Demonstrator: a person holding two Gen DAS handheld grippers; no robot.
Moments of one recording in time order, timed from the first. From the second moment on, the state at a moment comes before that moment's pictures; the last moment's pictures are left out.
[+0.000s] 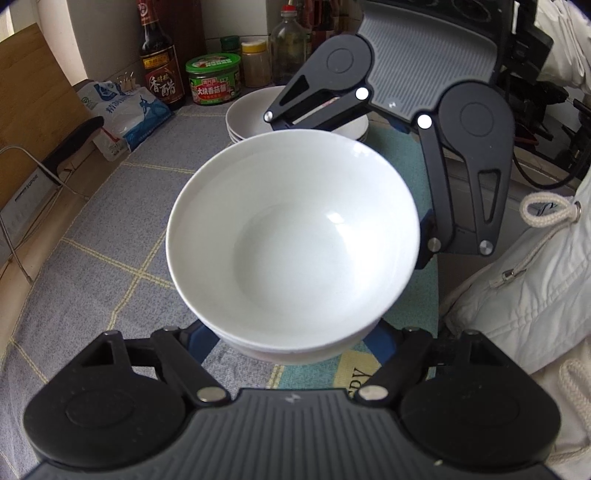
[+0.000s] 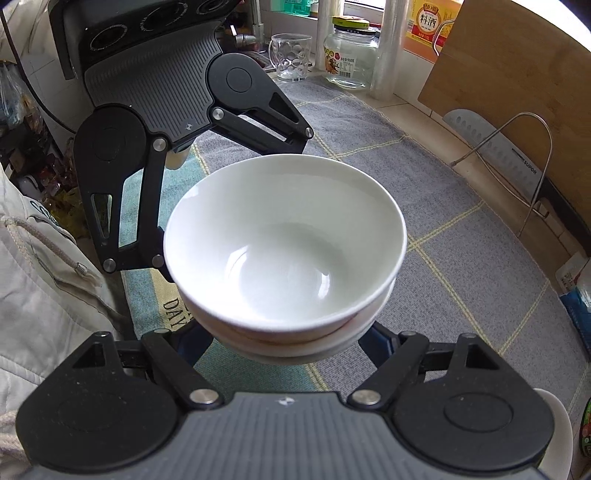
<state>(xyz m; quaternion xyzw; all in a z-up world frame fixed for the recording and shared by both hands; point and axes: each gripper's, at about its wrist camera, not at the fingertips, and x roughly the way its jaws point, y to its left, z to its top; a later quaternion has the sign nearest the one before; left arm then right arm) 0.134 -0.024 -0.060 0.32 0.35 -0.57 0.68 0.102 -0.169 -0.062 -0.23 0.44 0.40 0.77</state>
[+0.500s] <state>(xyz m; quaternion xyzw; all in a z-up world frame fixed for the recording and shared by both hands) 0.129 -0.117 -0.052 0.33 0.31 -0.58 0.68 0.085 -0.267 -0.040 -0.24 0.43 0.37 0.79</state>
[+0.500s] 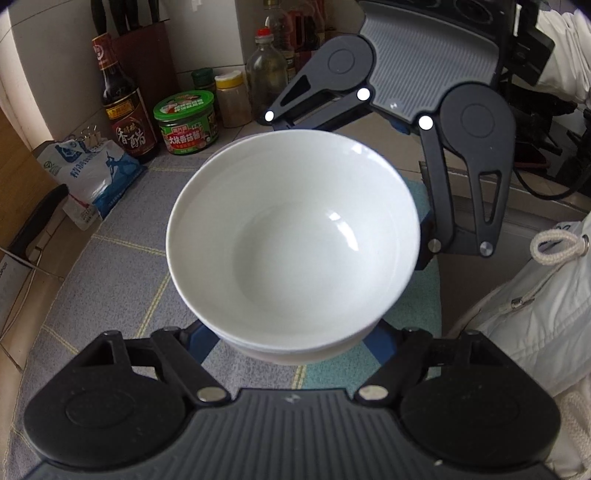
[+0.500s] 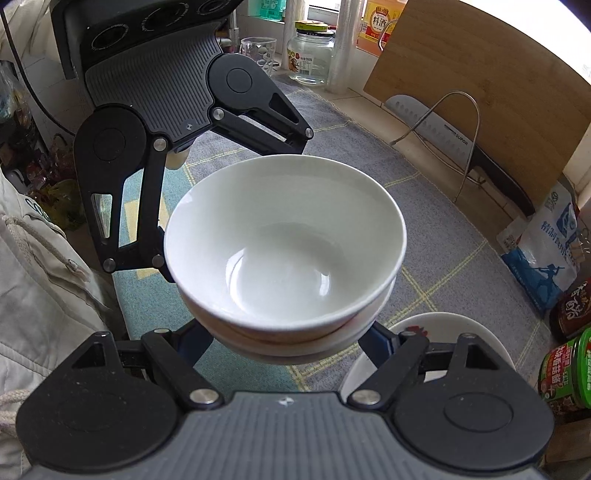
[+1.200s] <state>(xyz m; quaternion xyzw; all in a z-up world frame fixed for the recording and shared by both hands) 0.171 -0.244 -0.069 0.35 0.29 -0.62 0.64 0.108 -0.366 -0.044 -0.22 0.45 0.28 0.82</state>
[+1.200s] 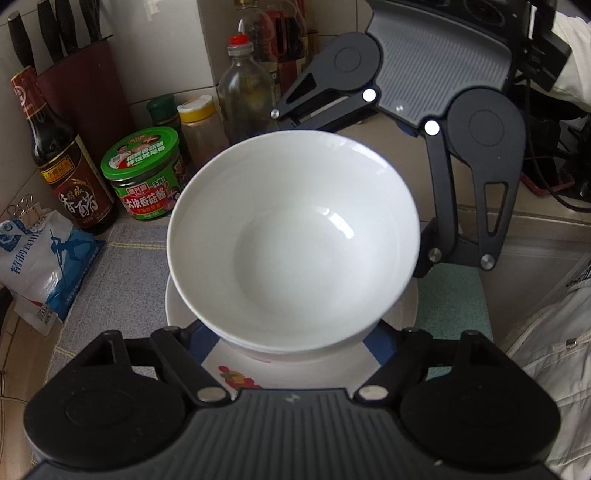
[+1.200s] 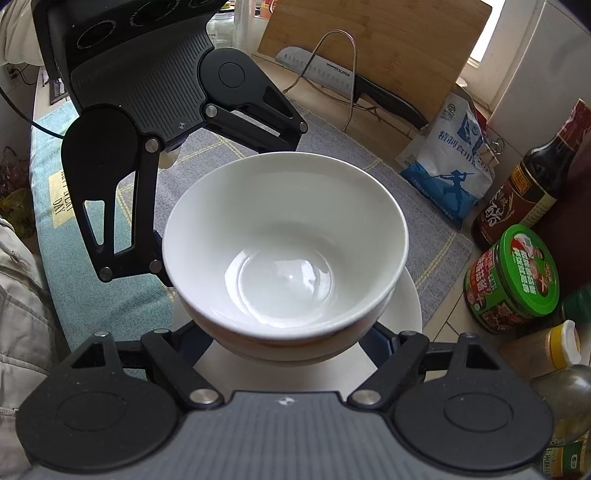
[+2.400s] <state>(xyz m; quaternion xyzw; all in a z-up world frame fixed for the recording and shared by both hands) 0.180 -0.249 -0.077 0.34 0.29 -0.61 0.66 0.117 -0.386 -0.056 -0.17 0.46 0.26 0.83</state>
